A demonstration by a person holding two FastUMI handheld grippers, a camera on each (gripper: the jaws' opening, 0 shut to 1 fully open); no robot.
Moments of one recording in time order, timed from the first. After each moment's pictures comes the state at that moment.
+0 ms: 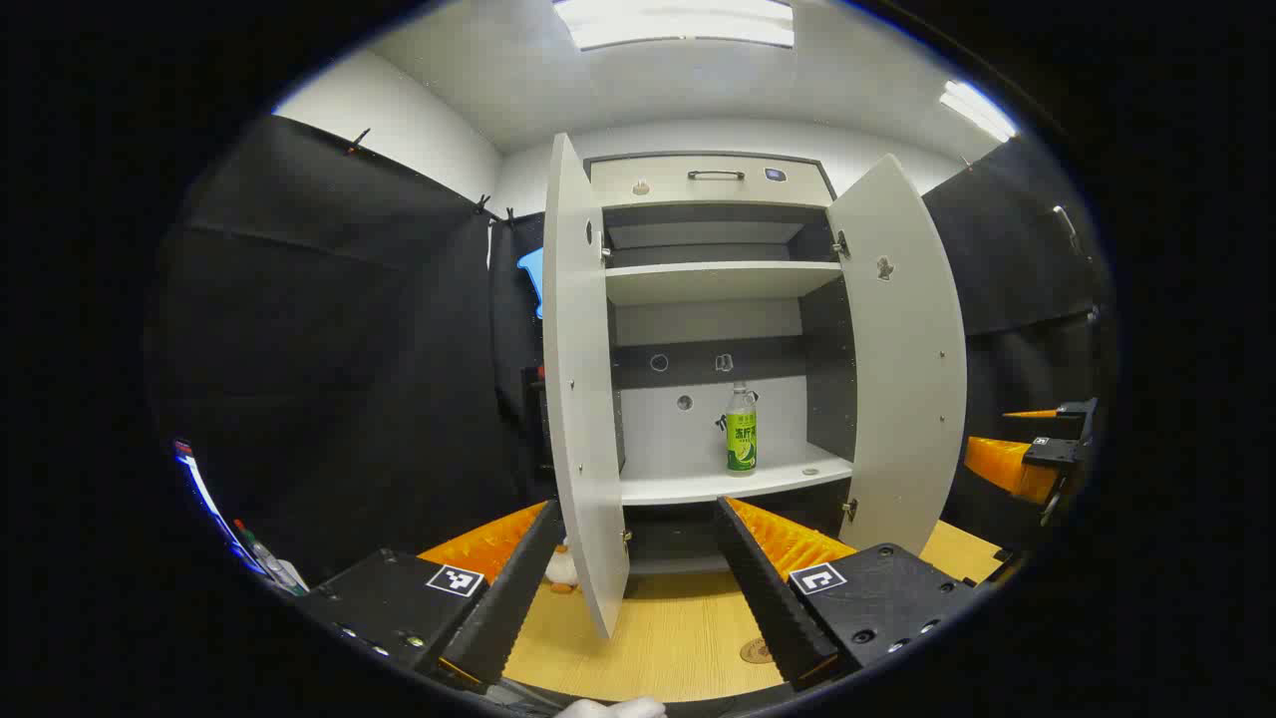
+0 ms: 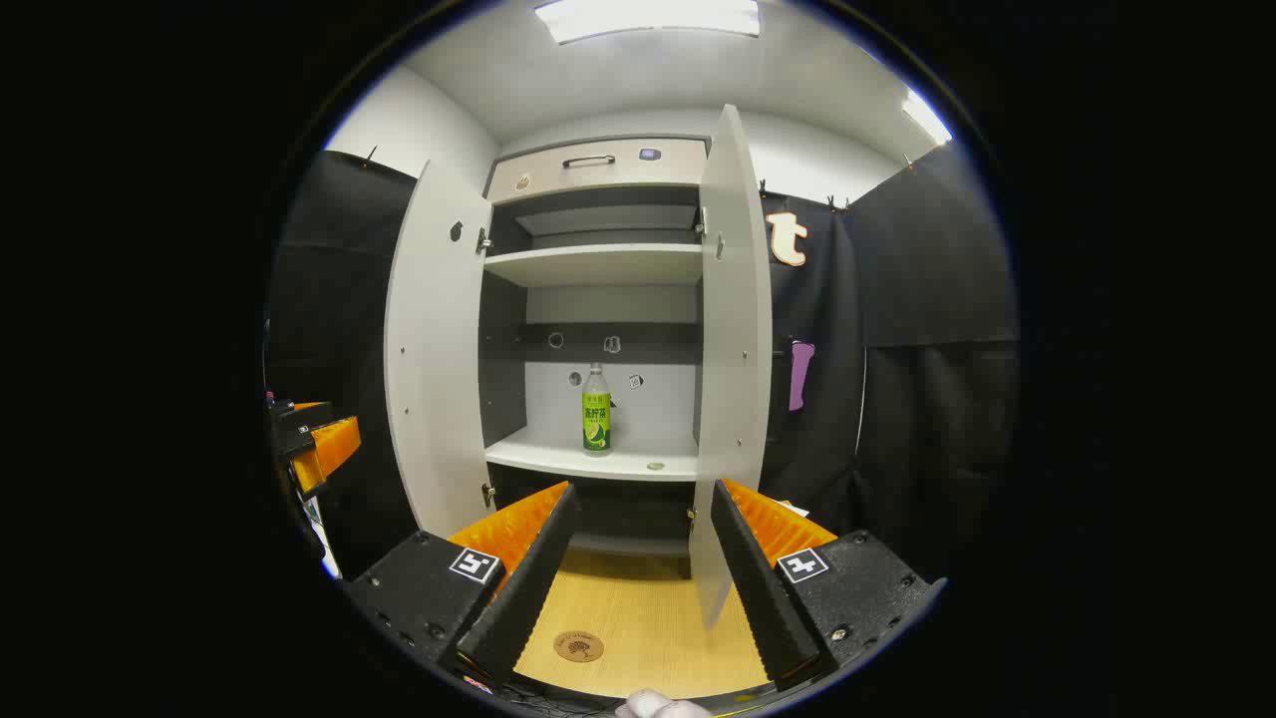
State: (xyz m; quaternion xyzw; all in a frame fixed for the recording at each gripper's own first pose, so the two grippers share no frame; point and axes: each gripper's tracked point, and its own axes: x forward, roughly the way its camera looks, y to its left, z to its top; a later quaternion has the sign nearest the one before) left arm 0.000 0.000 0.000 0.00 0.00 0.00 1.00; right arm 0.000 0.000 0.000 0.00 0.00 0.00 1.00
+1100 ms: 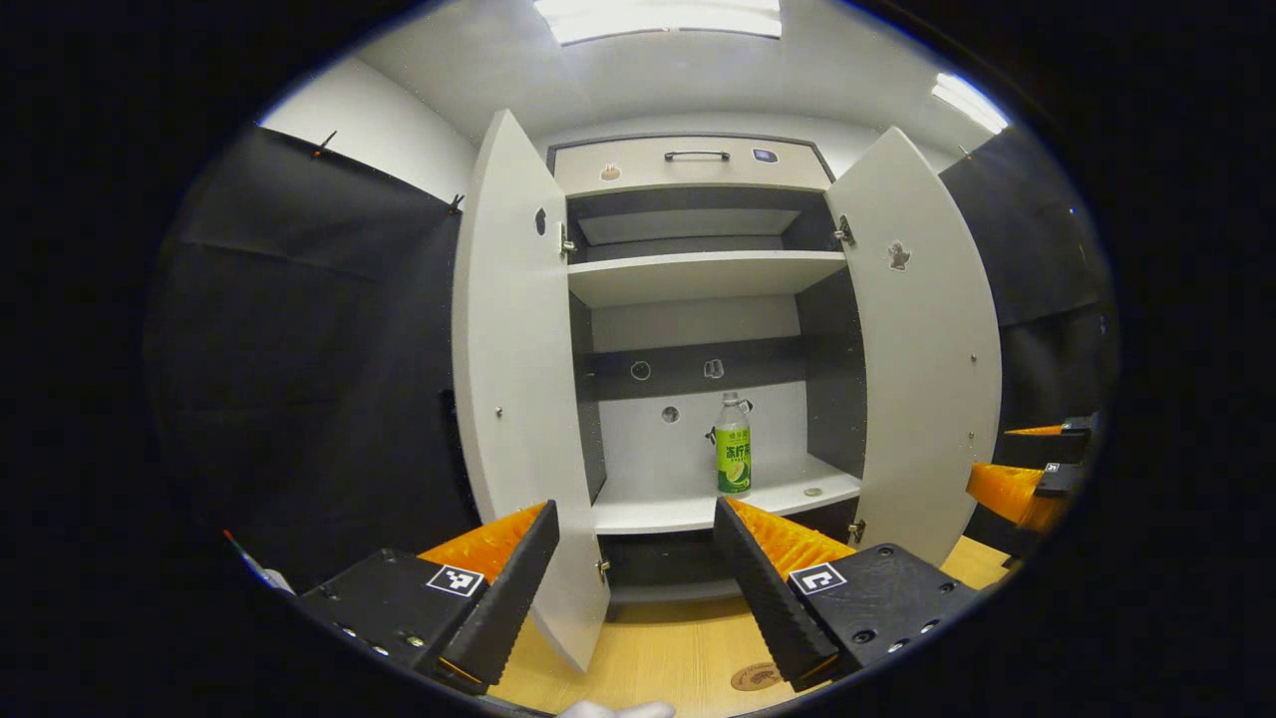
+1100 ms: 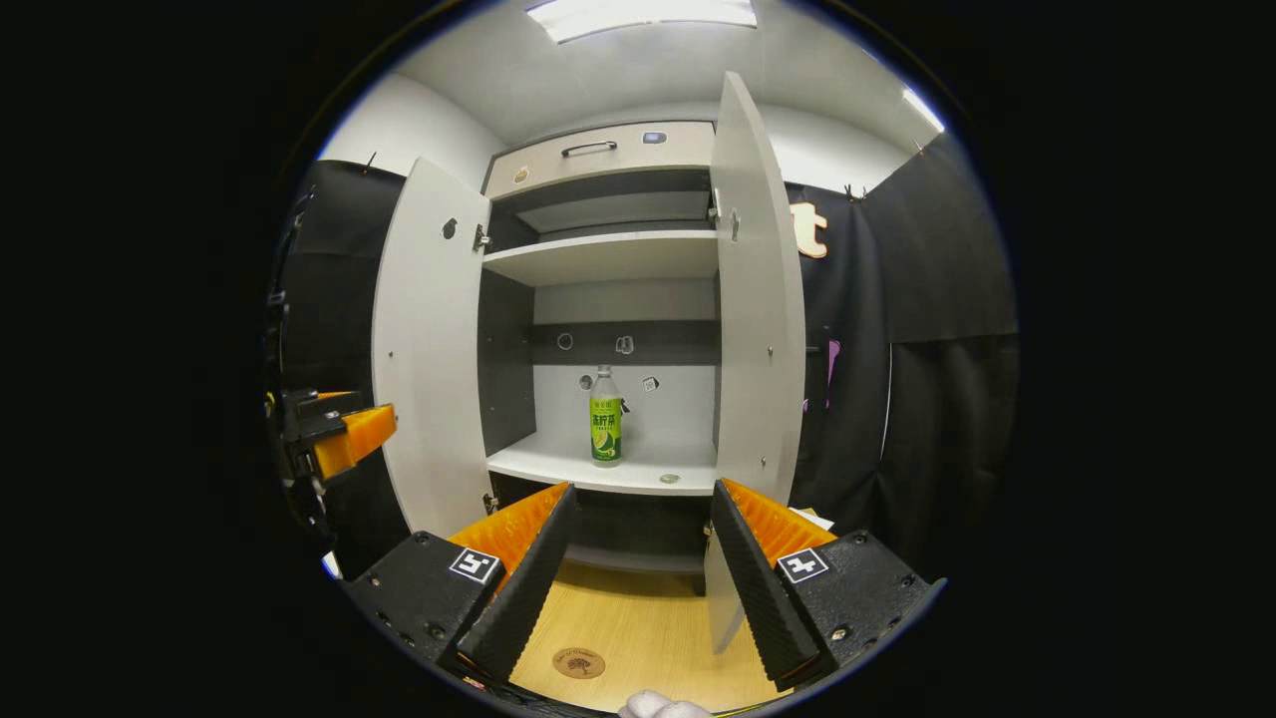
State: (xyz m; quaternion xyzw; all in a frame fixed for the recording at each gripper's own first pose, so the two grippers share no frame) left arm 0.102 -0.043 0.016 0.01 0.00 -0.02 1.00; right arm 0.060 -0.012 0.007 0.01 0.01 0.04 1.00
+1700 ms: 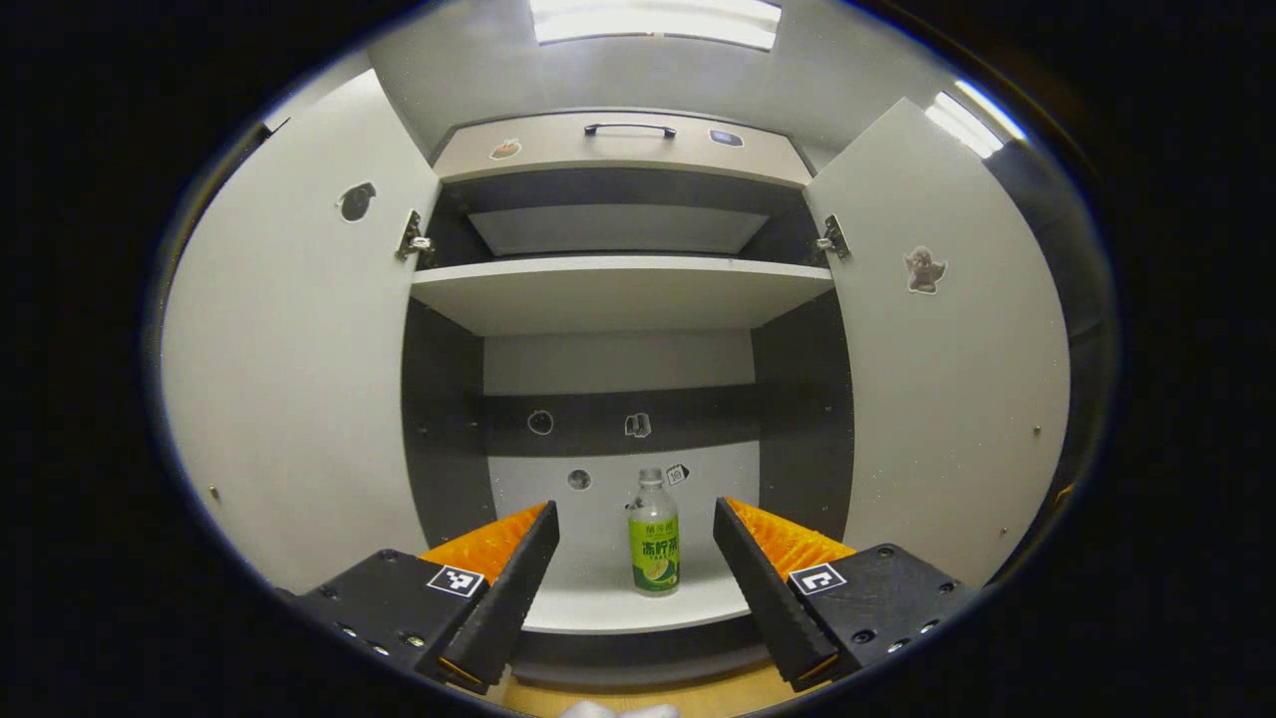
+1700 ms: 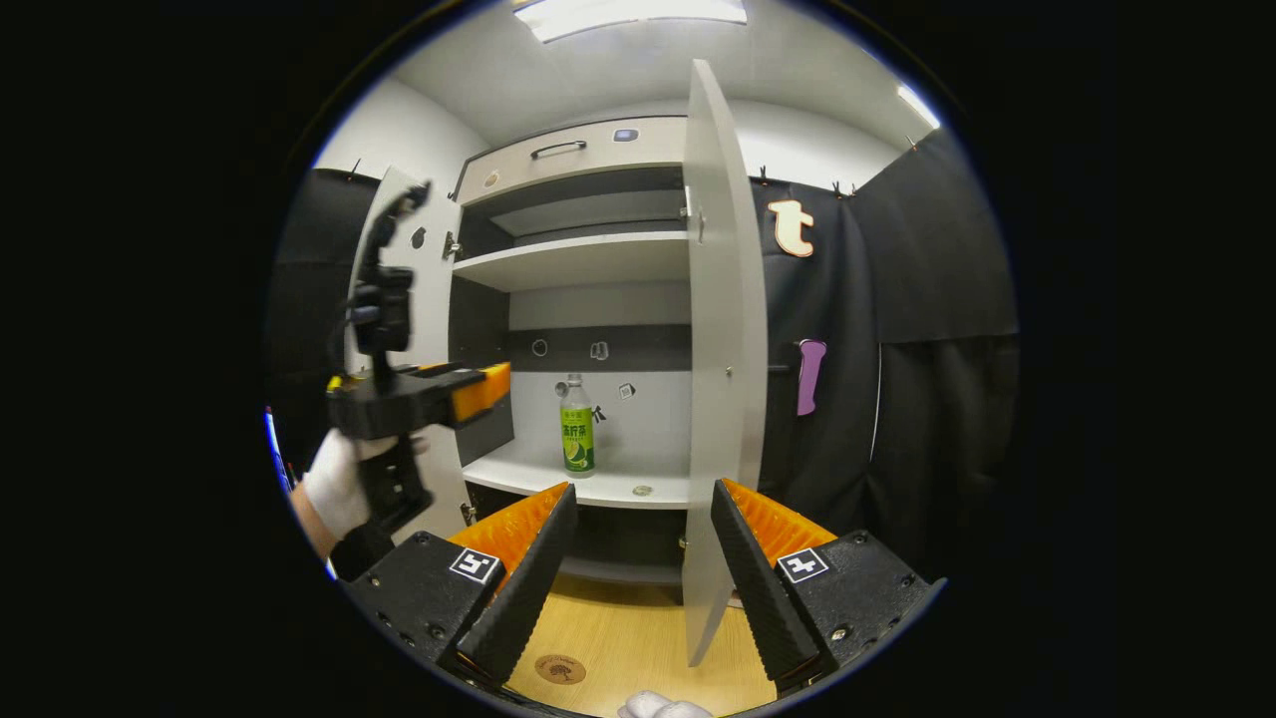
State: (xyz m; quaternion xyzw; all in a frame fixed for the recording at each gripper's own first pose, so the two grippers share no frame) left arm 0.282 -0.146 0.065 -0.01 -0.06 -0.09 0.99; right arm 0.074 -0.049 0.033 0.02 0.00 0.01 1.00
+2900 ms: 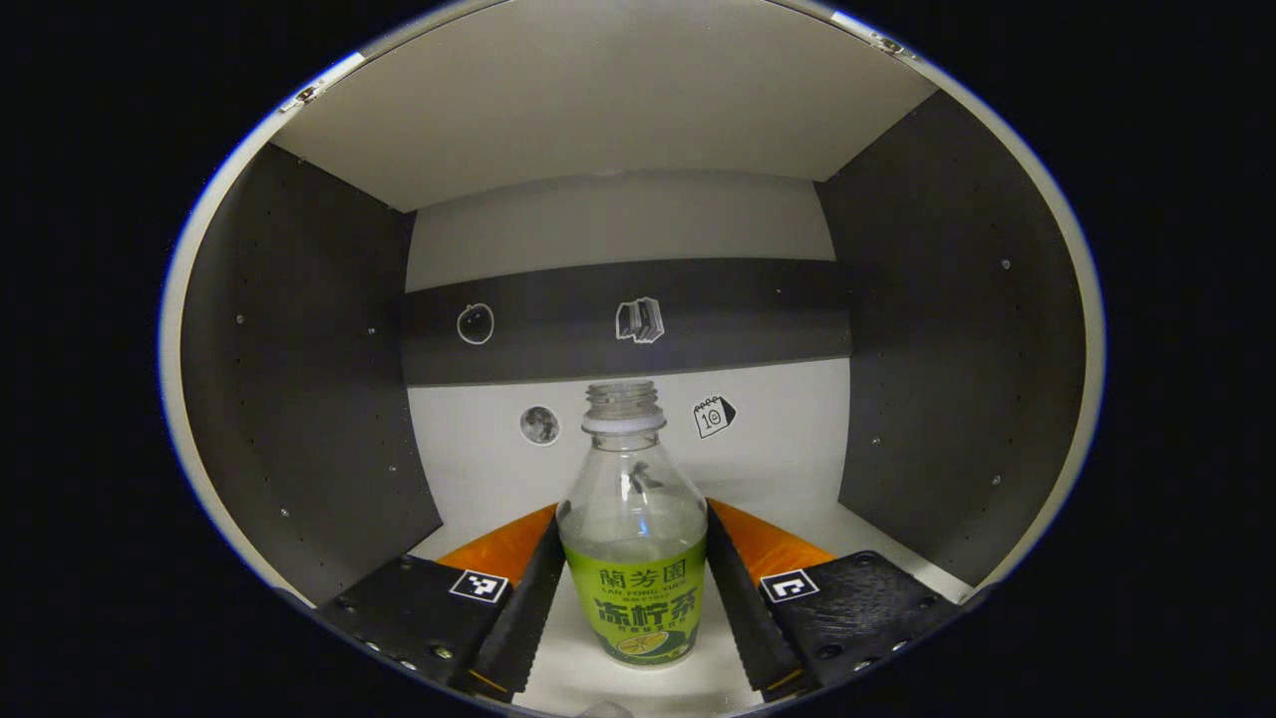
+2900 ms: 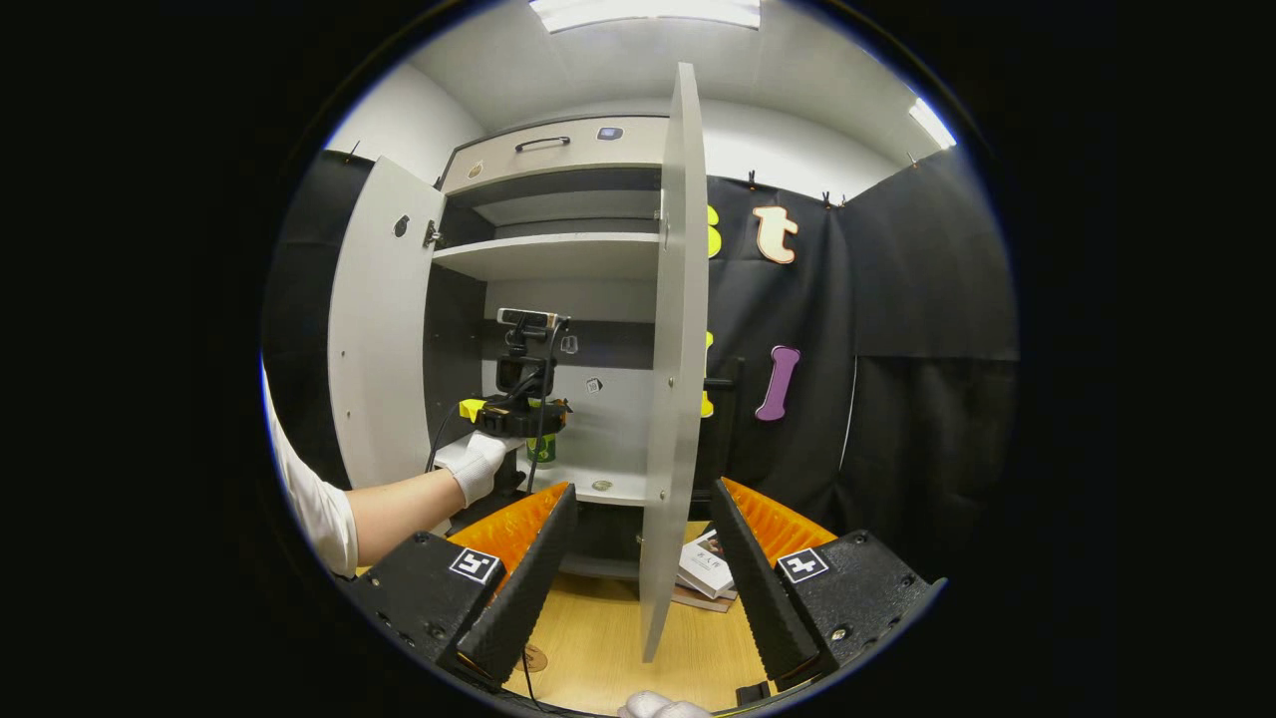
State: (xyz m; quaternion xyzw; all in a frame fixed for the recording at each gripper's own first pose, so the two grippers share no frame) left arm 0.487 -0.182 -0.038 0.00 0.02 -0.05 1.00; right arm 0.064 -0.082 0.038 -0.01 0.01 -0.02 1.00
